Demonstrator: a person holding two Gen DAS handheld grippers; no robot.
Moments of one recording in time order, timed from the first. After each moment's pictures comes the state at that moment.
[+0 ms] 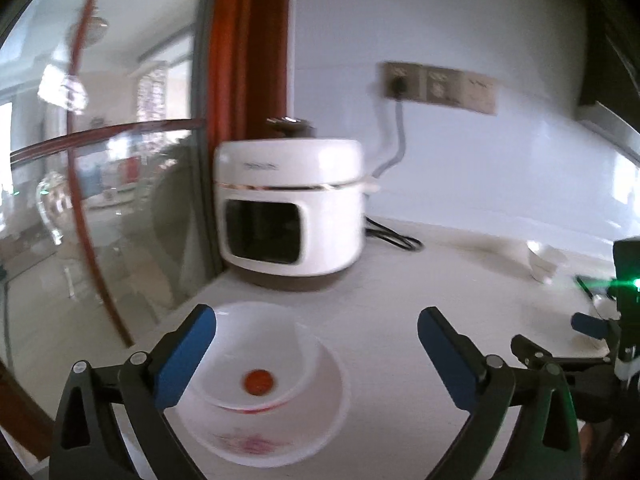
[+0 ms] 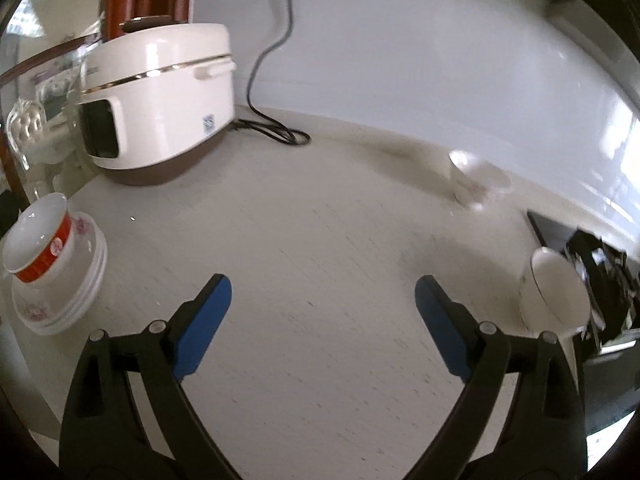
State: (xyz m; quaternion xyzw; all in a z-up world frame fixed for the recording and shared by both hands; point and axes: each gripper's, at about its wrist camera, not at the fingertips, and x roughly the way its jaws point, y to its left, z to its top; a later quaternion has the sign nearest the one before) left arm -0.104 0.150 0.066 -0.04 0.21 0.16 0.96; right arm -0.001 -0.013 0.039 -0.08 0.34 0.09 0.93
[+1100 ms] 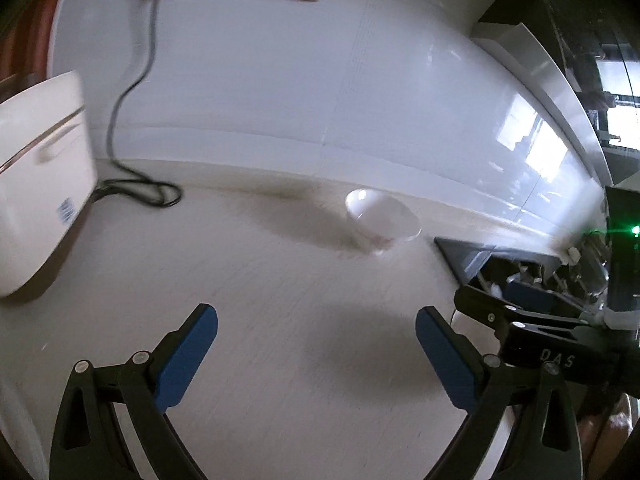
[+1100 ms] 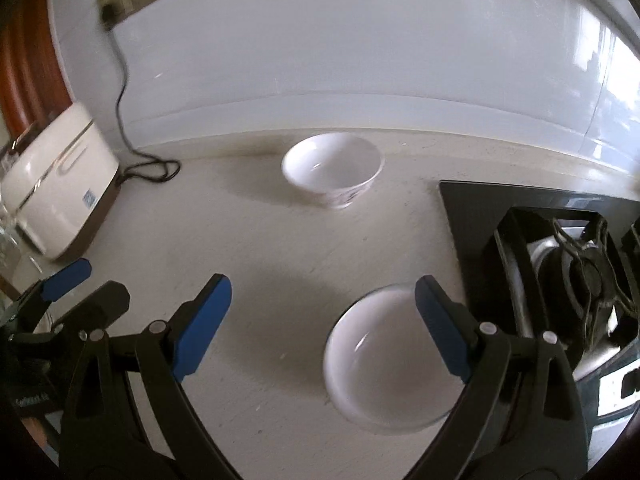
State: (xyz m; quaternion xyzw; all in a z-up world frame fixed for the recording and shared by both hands) left arm 0.098 -0.030 0.073 -0.10 0.35 -0.12 0.92; right arm 0.108 -0.210 0.078 0.04 0.42 0.04 0.91
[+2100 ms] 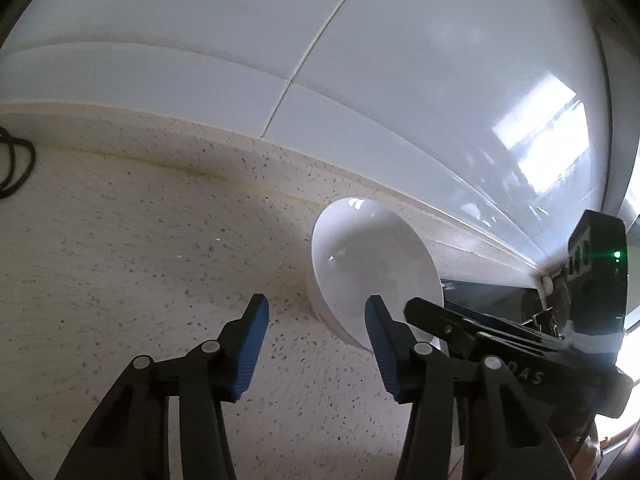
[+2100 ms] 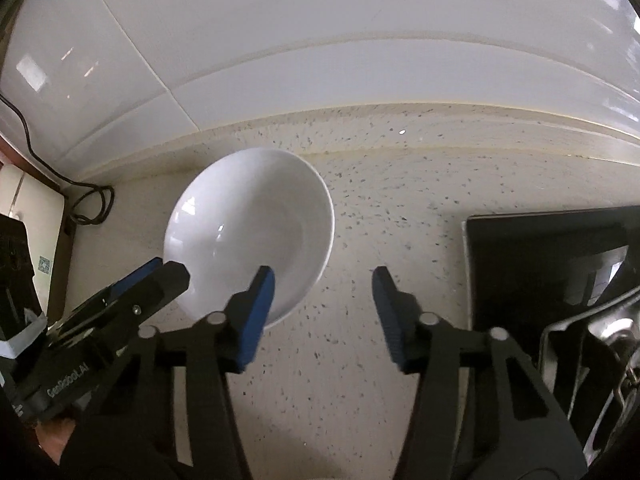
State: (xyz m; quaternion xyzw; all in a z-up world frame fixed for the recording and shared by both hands) left arm 0.280 -0.087 0.004 -0.20 0.47 -0.17 0.84; right arm 0.285 -0.262 0.015 0.09 0.55 0.06 0.83
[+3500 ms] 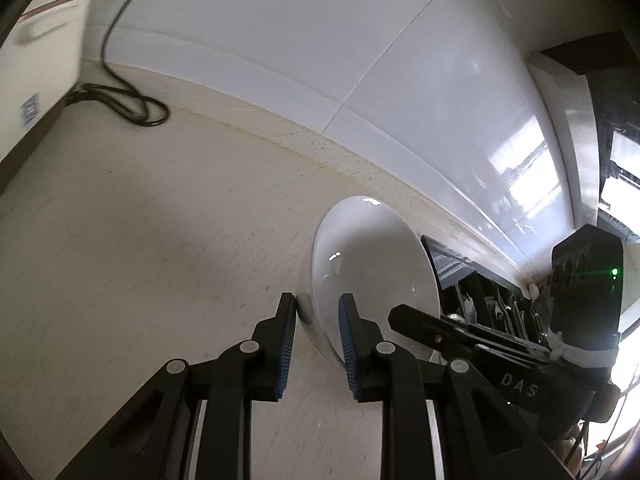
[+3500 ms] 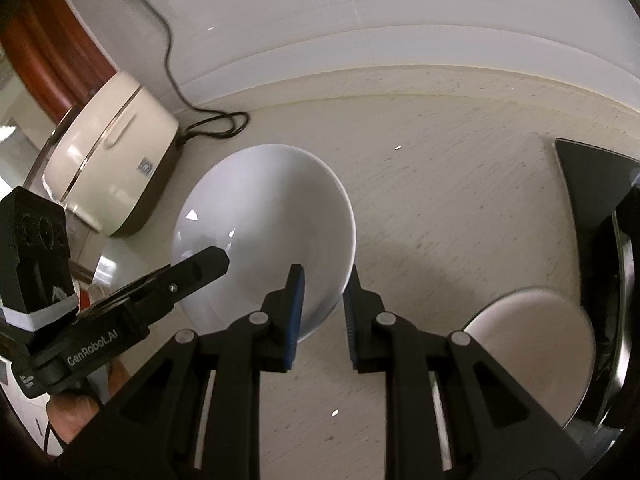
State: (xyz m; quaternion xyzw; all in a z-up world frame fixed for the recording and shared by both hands) left arm 0.106 -0.004 0.035 -0.23 0.42 -0.14 0.86; right arm 0.135 -0.172 0.053 0.09 0.50 0.19 0.84
